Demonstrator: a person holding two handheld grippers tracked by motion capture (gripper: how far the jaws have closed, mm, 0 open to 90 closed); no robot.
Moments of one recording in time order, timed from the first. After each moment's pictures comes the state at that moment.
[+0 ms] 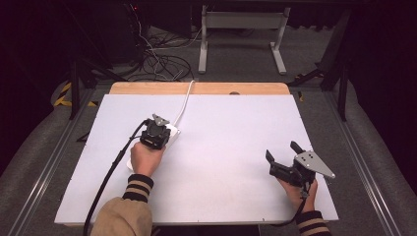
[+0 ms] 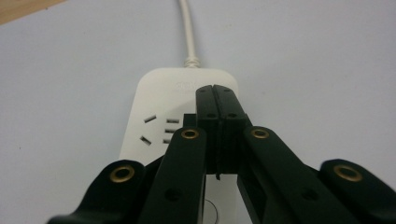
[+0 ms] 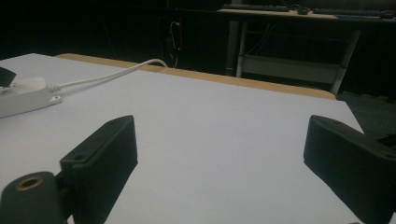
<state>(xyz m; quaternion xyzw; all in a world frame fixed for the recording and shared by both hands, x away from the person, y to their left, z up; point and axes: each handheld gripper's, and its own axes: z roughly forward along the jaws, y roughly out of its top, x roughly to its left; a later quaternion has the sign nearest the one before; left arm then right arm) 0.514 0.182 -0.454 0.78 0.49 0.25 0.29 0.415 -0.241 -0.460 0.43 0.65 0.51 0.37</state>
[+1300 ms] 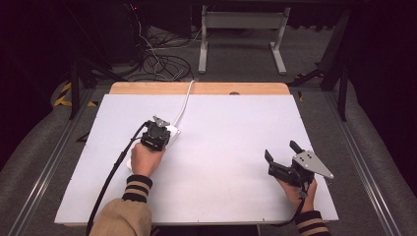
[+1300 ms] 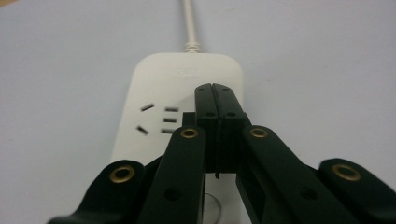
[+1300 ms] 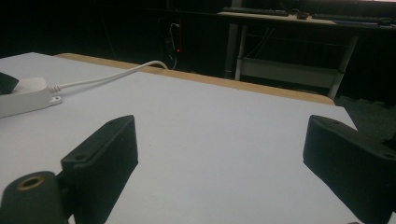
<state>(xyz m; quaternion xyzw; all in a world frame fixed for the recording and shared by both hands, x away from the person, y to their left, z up) 0.513 0.180 -0.460 0.78 0.49 0.24 0.30 0.414 -0.236 -0.457 0.42 0.65 0.51 0.38</state>
